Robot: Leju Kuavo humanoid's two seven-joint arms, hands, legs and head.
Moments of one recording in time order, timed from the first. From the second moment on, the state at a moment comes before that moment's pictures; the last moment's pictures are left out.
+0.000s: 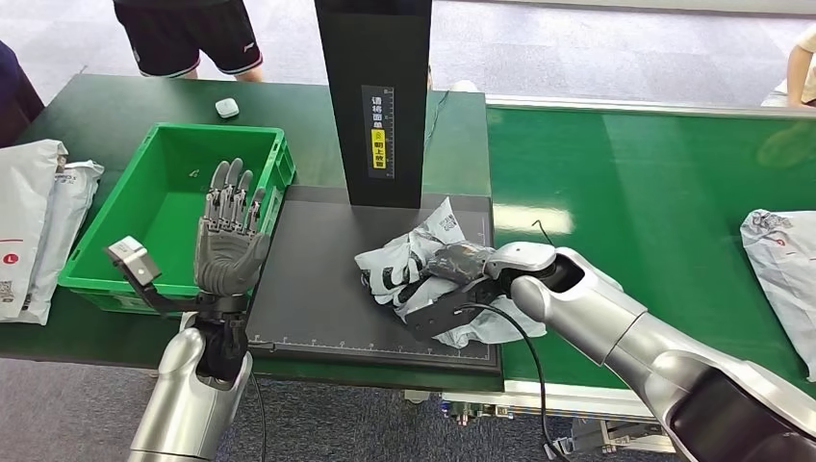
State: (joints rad) left arm -0.29 -0.14 -0.29 -1.17 0.14 -0.19 -0.54; right arm -0.92 -0.30 1.26 -0.95 0.59 0.38 -0.25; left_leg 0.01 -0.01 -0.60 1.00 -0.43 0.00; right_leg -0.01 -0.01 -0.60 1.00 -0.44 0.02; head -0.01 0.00
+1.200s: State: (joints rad) left arm -0.33 -0.15 -0.34 -1.16 0.11 -0.20 -0.59; right arm -0.47 -0.20 0.52 -1.34 0.24 -0.22 -0.50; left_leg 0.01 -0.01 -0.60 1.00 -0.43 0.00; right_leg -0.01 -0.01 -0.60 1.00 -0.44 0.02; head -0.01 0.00
